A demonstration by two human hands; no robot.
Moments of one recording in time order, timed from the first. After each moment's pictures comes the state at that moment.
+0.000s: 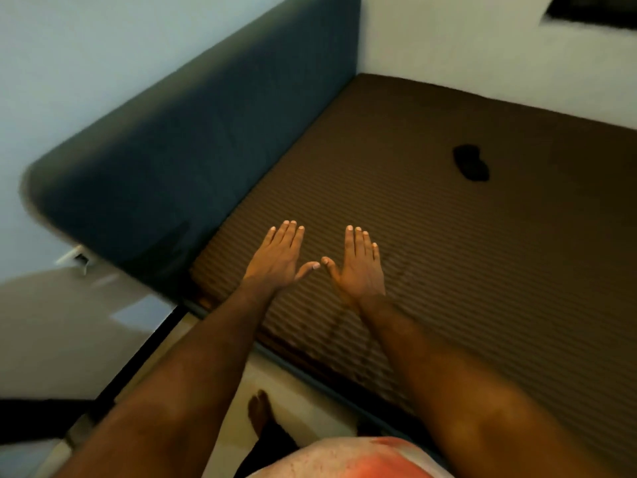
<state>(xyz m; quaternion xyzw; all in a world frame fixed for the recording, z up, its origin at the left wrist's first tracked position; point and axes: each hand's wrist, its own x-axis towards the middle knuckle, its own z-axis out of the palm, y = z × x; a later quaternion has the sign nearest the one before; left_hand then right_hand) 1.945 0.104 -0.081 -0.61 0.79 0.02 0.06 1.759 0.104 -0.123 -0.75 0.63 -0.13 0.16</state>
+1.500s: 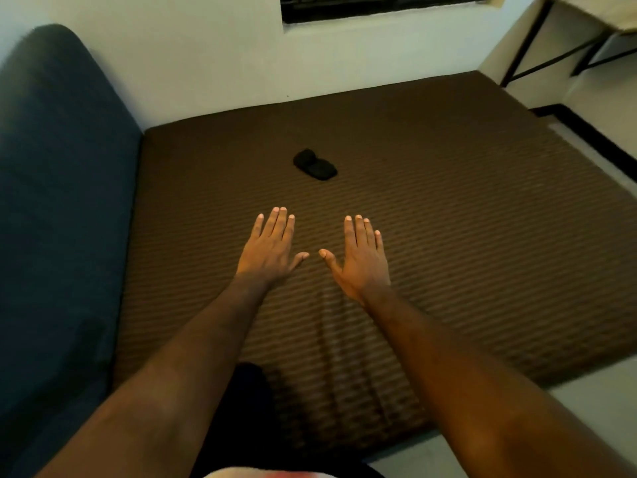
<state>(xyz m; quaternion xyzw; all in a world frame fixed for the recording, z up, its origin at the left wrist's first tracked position) 1.818 -0.160 -0.064 -0.29 0.95 -0.06 0.03 1.678 -0.022 -0.084 -0.47 0.87 -0.13 0.07</state>
